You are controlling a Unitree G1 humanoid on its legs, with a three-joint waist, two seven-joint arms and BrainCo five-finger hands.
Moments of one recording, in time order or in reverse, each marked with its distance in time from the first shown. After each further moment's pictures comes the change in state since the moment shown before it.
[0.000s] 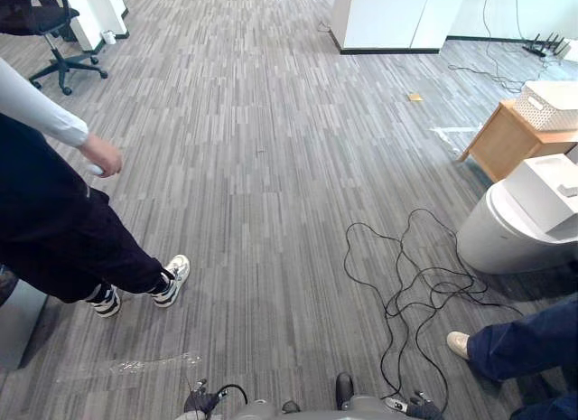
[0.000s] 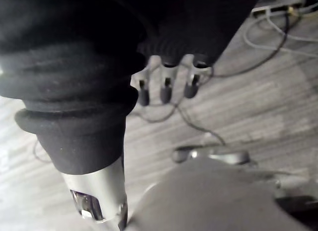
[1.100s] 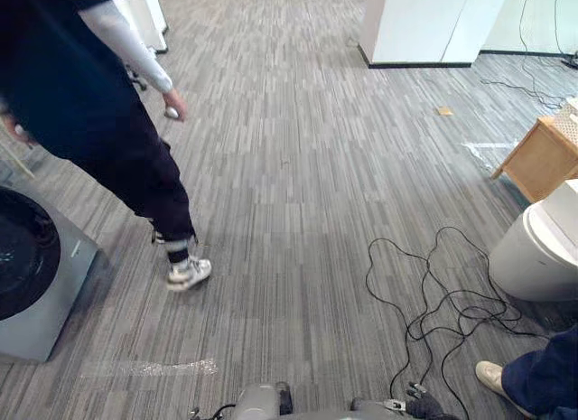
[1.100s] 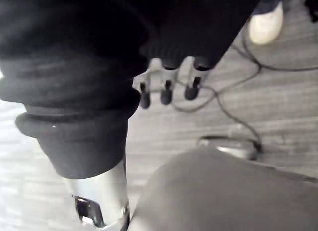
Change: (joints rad) left arm 0.097 -0.058 0.140 -0.021 -0.008 0.005 -0.002; right arm -0.002 -0.033 0.116 -0.035 -0.047 0.005 0.018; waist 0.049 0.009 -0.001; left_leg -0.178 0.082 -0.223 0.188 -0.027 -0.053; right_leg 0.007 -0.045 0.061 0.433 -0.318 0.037
